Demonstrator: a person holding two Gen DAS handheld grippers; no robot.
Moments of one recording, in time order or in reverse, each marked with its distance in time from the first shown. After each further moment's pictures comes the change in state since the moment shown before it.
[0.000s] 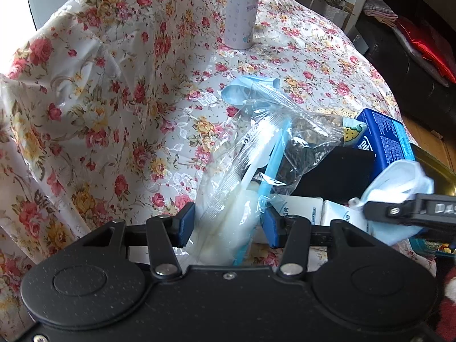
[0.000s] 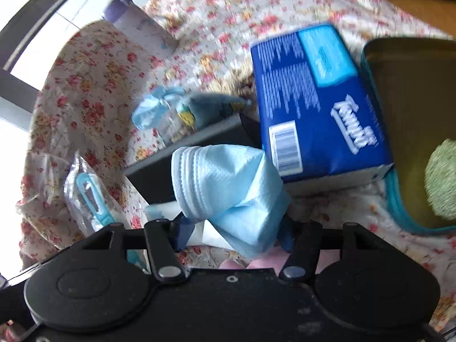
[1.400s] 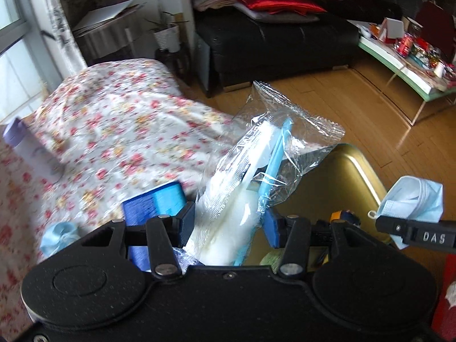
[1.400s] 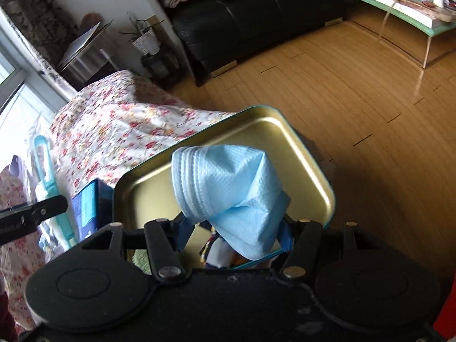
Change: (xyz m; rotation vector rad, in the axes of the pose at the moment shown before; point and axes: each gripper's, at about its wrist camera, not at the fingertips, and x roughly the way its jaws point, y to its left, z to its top) left arm -0.020 -0.312 0.031 0.588 -0.092 -0.175; right arm -0.185 -0.250 -0.012 0.310 -0.360 -0.302
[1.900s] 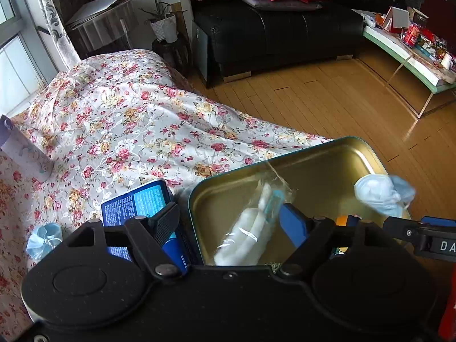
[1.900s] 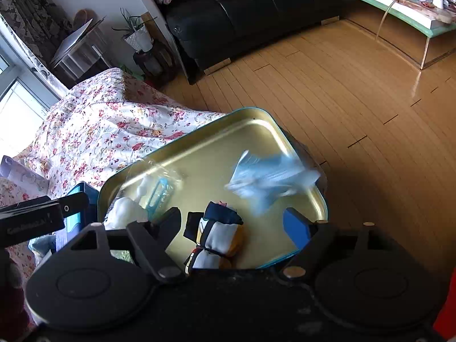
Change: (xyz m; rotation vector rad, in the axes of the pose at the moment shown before) left arm 0.027 -0.014 -0.001 -0.010 0.034 0.025; right arm 0.021 0.006 0.005 -0.011 0.011 -0.032
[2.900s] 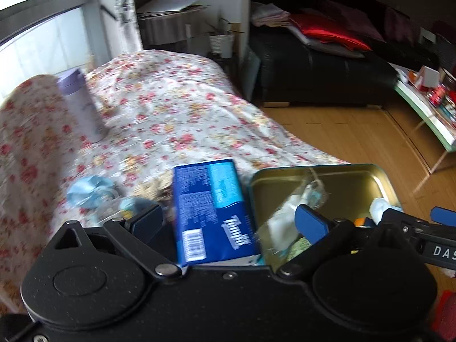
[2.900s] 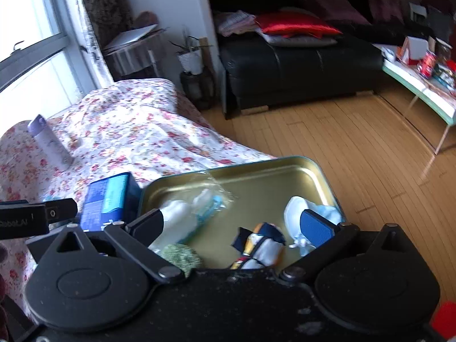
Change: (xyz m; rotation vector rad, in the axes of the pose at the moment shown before) left arm -0.065 0.069 -0.058 -0.242 -0.116 0.065; right arm -0.058 0.076 -0.037 -0.297 -0.204 0.024
